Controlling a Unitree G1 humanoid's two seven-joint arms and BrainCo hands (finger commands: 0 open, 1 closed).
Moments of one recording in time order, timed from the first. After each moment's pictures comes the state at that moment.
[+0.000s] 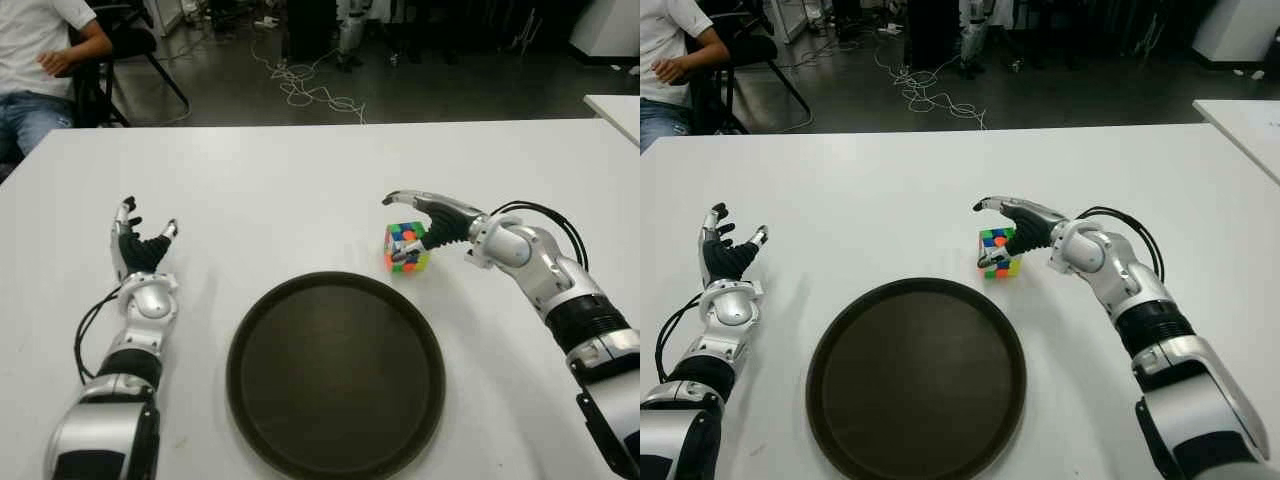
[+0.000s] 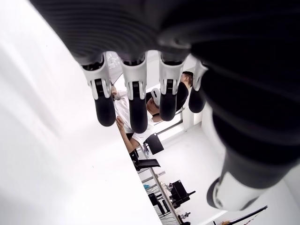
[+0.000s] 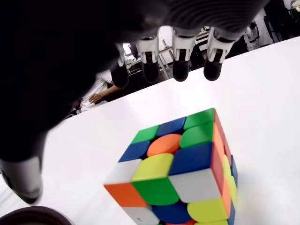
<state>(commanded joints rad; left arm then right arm) -0.54 0.24 0.09 1.10 0.18 -0.38 0.54 -0.65 -0.43 0.37 0.70 -0.49 -0.36 0.34</state>
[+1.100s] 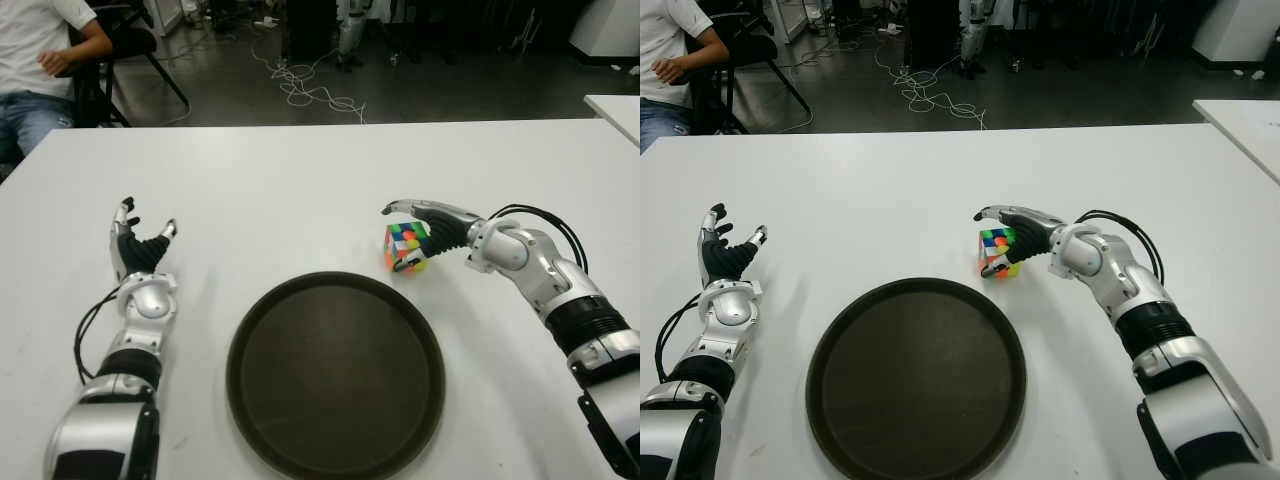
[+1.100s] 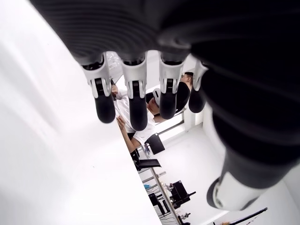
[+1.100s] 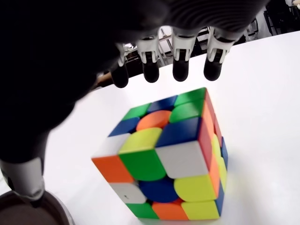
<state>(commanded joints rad) -0.54 0.23 0.08 1.09 0.19 -0.36 0.56 -0.66 -0.44 0.39 0.70 -0.51 -0.33 0.37</state>
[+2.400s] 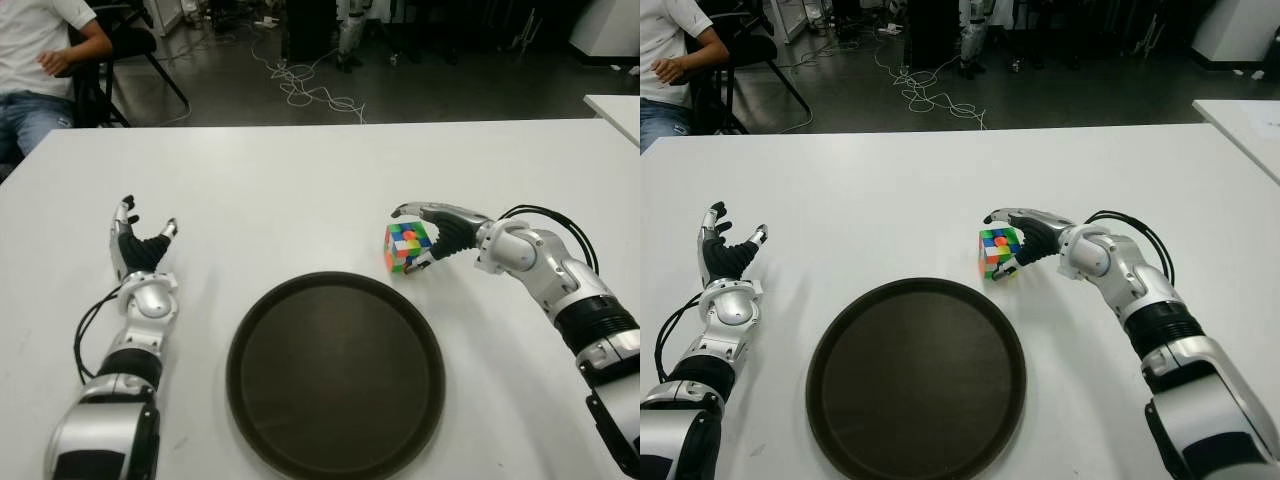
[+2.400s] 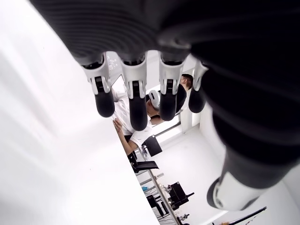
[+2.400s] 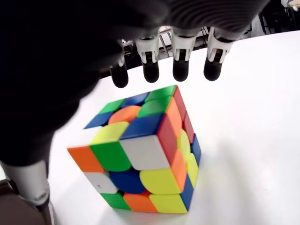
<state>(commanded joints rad) -0.54 0.23 0.08 1.09 0.20 -0.35 0.57 -0.67 -0.47 0.39 0.74 -0.52 -0.37 0.36</state>
